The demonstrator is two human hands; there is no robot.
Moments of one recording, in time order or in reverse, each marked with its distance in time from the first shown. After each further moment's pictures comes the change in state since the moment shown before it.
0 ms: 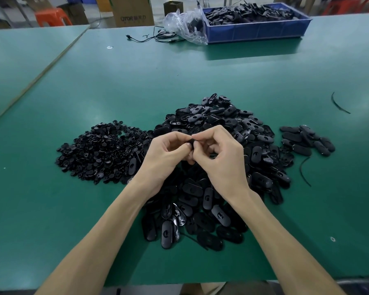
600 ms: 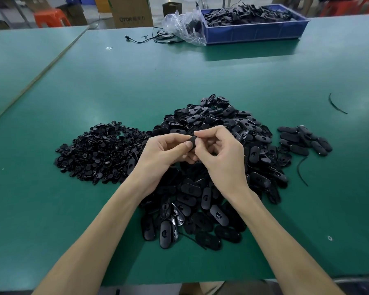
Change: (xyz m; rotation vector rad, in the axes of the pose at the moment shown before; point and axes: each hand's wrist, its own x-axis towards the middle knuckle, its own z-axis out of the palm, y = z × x) left_hand 0.005 -0.005 -0.008 -0.092 -0.085 -0.014; right_hand 0.002 0.003 -0.001 0.082 0.045 0.103
